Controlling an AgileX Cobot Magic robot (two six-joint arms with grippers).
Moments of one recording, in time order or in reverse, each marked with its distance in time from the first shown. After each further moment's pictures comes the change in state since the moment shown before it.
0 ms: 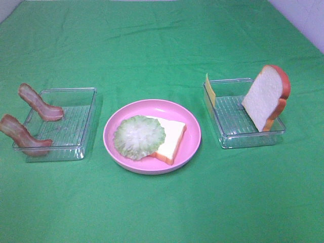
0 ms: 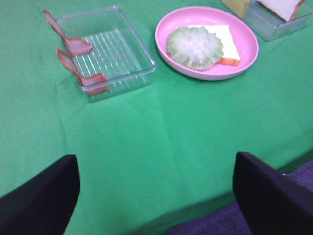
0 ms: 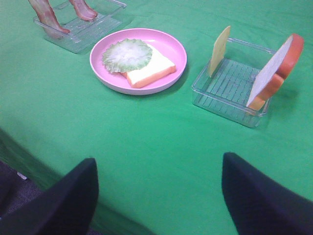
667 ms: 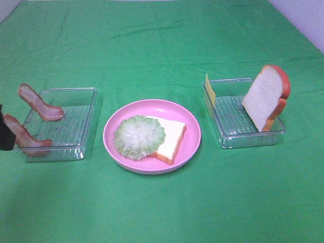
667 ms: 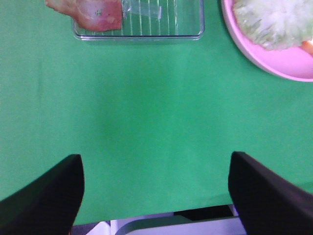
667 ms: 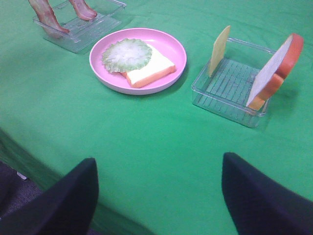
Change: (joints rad) left arm 0.000 1.037 -0.291 0.033 -0.167 -0.360; right arm 0.000 0.000 0.000 -0.001 0.000 -0.001
